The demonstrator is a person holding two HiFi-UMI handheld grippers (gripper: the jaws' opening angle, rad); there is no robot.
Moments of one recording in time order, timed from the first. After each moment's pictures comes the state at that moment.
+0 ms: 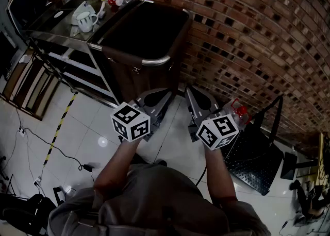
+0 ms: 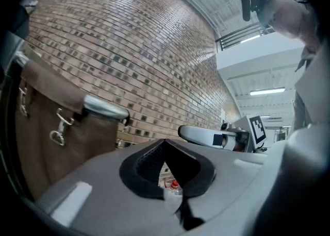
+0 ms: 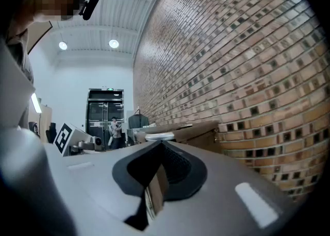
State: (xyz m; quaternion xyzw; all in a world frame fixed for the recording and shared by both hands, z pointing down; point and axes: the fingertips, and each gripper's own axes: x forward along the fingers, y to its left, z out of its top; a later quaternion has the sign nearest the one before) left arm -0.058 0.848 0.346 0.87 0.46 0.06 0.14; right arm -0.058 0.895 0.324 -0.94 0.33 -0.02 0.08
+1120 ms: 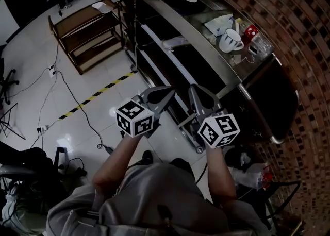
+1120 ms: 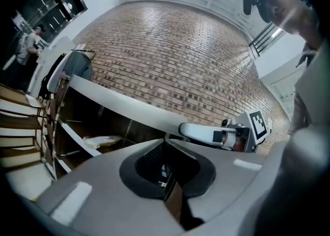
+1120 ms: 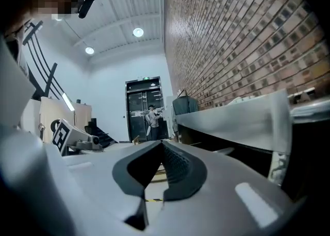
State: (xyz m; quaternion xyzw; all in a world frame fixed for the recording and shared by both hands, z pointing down) left arm 0.015 0.353 0.367 0.95 0.25 0.05 0.17; right arm 0.040 0.394 0.340 -0.85 0.52 -0.07 0.05
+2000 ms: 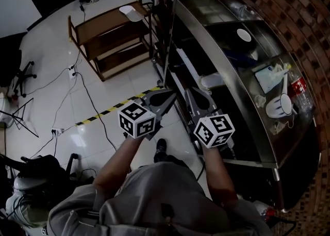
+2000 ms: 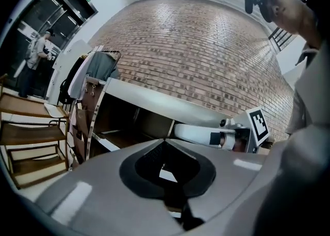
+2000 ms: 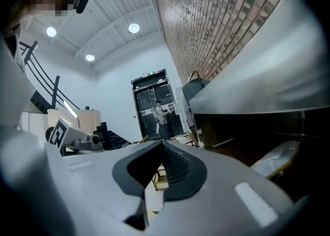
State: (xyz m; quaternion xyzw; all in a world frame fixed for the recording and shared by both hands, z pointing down) left arm 0.150 0.115 0.405 0.97 0.16 0.08 0.17; right arm 0.177 0.137 0.388 -0.79 0.59 -0.11 0.08
